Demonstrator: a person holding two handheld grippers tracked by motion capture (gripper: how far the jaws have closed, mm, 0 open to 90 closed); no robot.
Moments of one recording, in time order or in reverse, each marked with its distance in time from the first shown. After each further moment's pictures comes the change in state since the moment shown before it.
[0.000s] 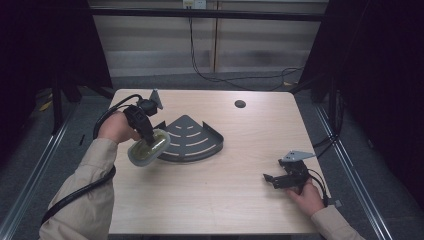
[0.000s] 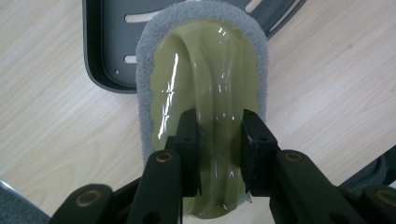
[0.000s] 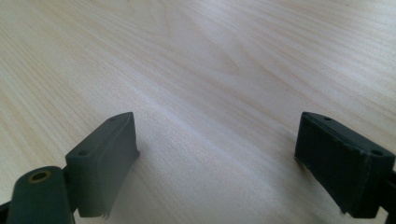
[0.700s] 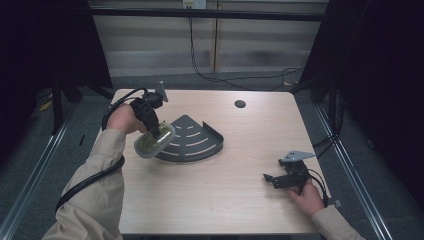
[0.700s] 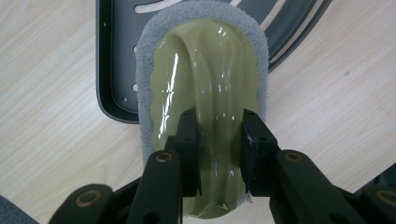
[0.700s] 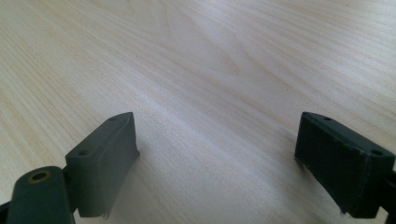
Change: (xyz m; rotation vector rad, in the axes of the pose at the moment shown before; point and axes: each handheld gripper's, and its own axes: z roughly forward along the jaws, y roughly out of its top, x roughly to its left) left arm 0.007 0.024 0.000 -0.018 -0.007 -0.006; right arm 0.000 0.000 0.000 0.000 0.000 -0.001
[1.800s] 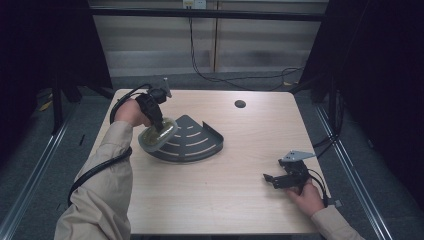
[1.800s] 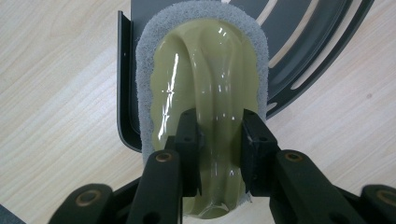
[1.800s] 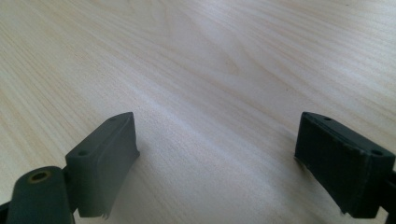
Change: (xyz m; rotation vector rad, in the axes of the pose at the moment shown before) left arm 0.015 0.024 0.012 0.001 0.020 0.011; right arm 0.000 0.000 0.000 0.002 0.000 0.000
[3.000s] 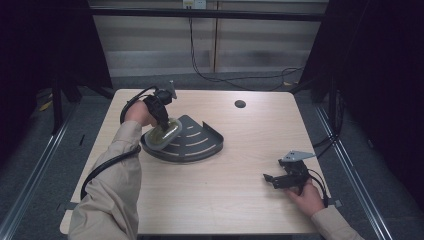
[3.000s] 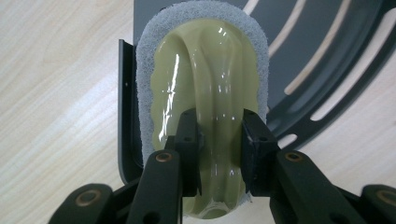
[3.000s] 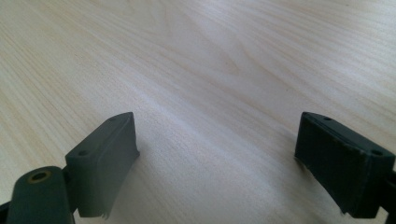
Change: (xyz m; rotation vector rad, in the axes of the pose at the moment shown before) left arm 0.009 0.021 0.031 -0.008 0.007 0.009; right arm 0.000 0.000 0.000 -0.002 0.000 0.000
